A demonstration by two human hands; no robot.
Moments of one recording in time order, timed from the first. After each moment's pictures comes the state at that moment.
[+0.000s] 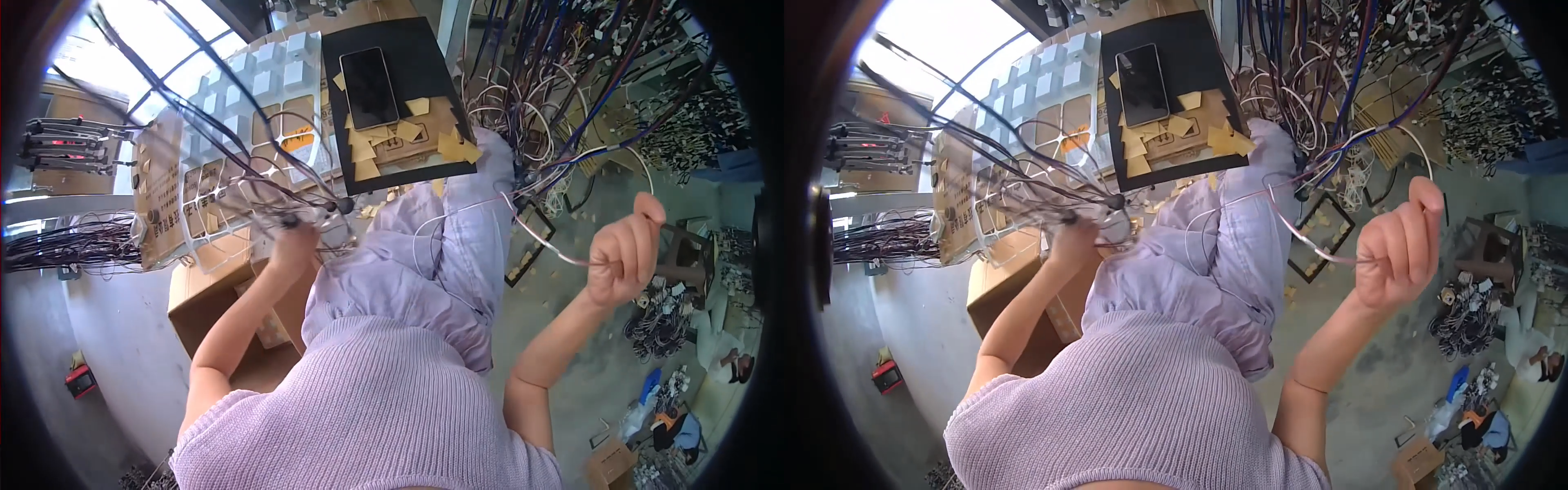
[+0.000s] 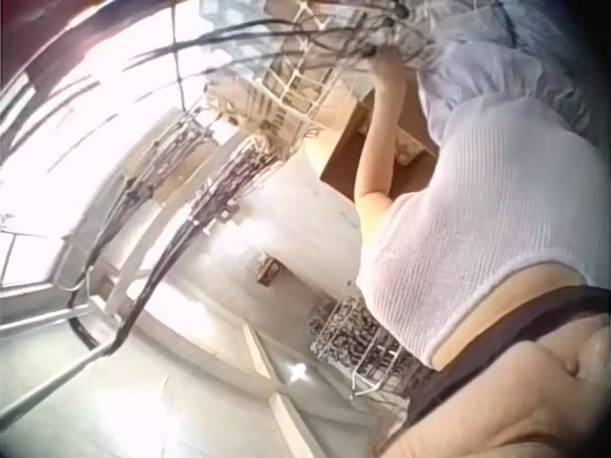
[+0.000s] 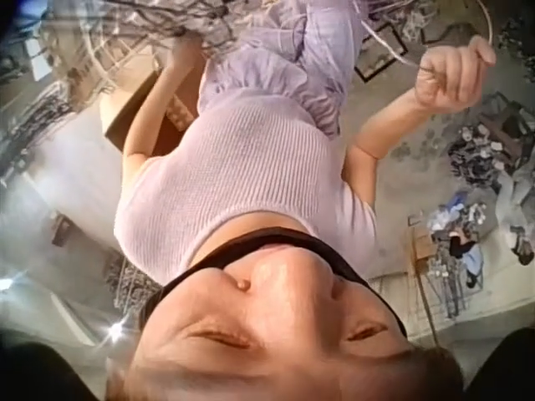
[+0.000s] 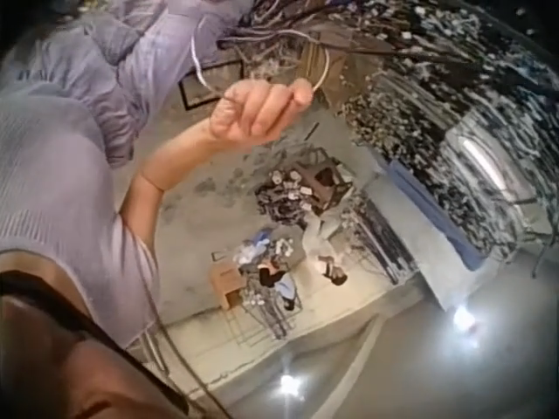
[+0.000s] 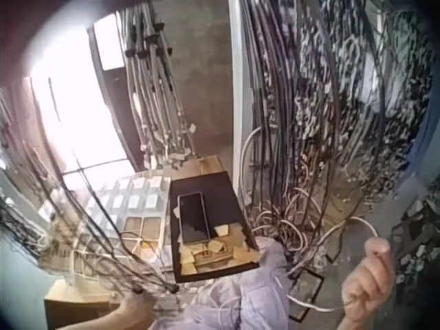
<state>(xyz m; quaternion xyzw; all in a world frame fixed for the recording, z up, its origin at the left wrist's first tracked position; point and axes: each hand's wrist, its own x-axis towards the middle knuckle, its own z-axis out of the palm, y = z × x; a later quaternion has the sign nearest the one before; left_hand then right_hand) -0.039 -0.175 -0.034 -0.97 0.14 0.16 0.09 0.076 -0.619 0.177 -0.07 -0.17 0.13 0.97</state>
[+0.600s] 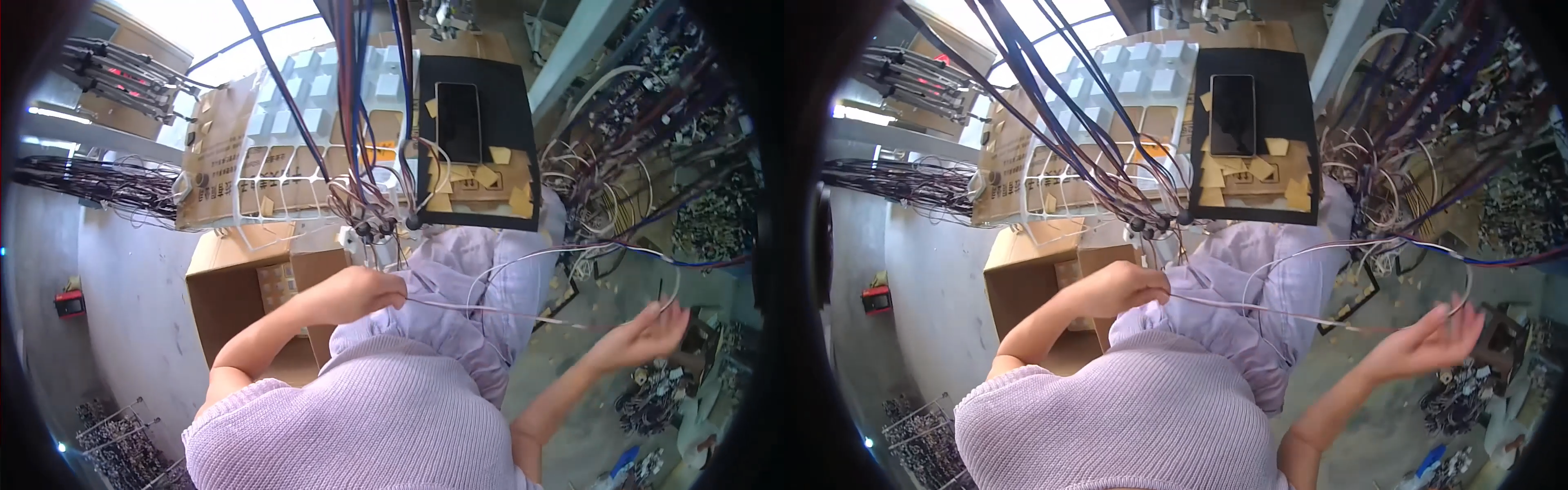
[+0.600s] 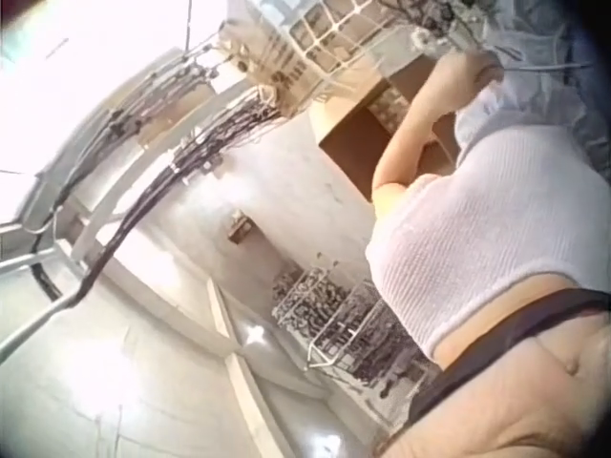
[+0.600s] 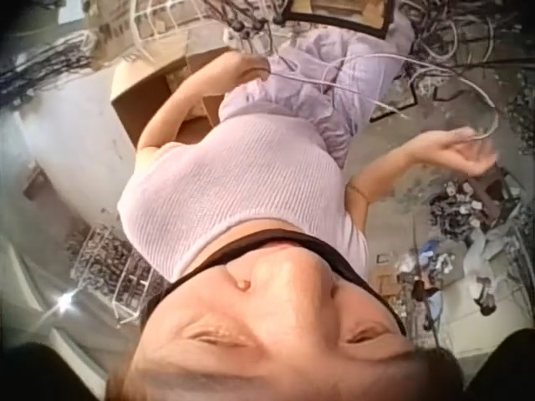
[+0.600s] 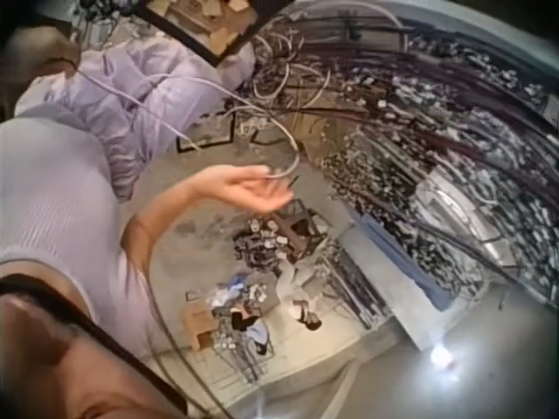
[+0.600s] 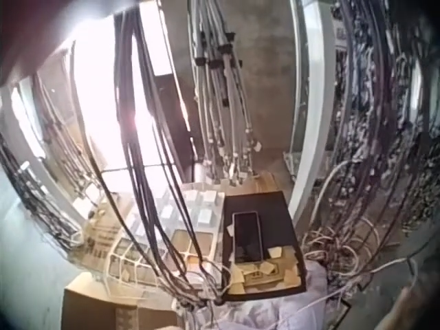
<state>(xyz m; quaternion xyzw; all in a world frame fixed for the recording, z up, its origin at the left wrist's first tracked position) -0.030 -0.234 0.120 -0.84 0.13 0.27 -0.45 0.073 -0.587 0.143 -0.77 0.03 -0.51 0.37</state>
